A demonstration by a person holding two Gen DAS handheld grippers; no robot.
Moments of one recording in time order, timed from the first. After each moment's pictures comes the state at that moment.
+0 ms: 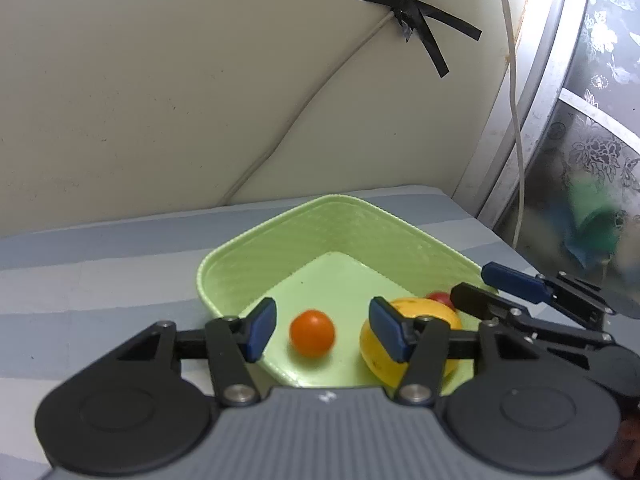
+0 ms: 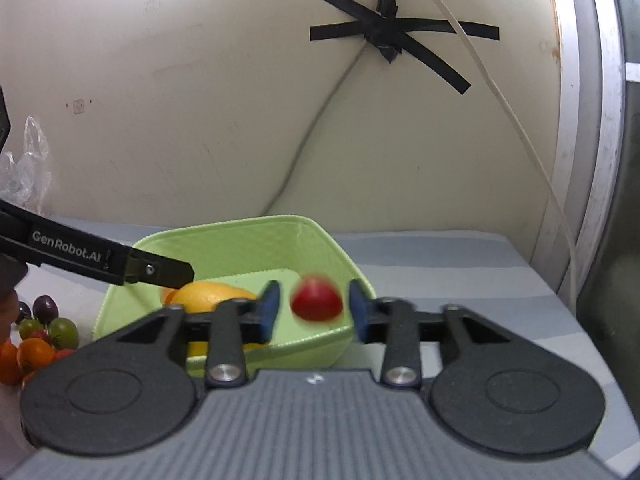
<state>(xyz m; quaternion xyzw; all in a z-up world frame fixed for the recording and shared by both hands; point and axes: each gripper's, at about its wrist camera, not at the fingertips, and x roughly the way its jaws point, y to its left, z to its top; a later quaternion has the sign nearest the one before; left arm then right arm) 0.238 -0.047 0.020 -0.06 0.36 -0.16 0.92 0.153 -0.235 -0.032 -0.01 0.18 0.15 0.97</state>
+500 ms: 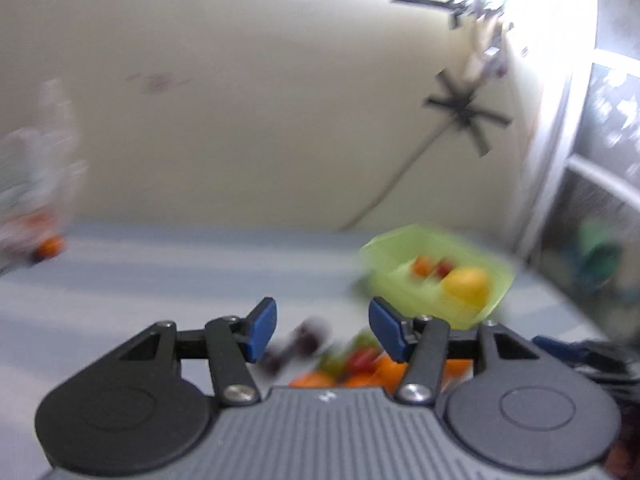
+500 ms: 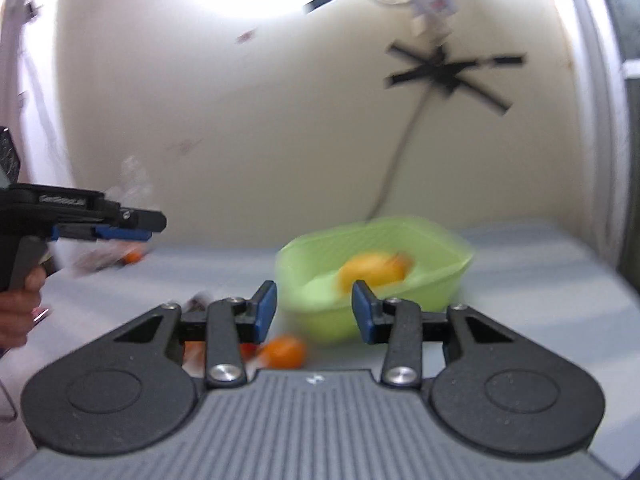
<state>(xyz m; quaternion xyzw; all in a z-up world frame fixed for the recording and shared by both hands) 0.056 0.076 0.052 -0.07 0.28 -0.05 0.96 0.030 -0.212 -0.023 0.06 0.16 0.25 0.95</state>
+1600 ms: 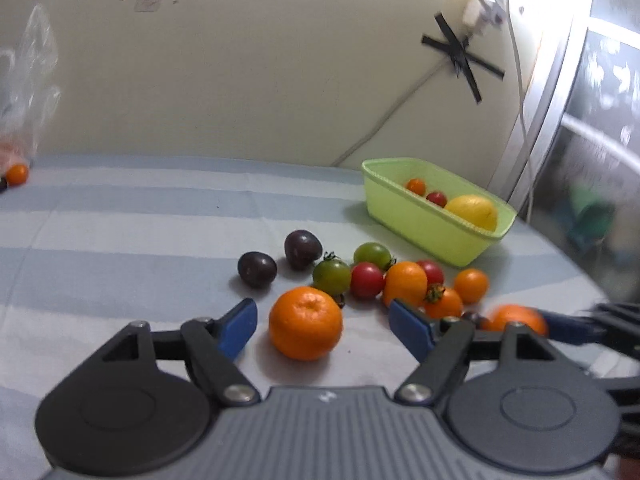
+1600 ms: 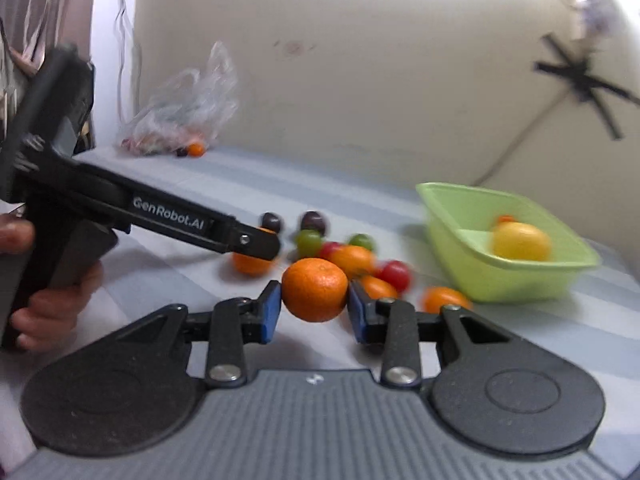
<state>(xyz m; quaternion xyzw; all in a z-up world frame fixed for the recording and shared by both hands) 0.070 0.066 -0.017 -0.08 0.31 -0.10 0.94 0.006 -0.101 -0.031 -0.10 0.20 0.27 0.94</state>
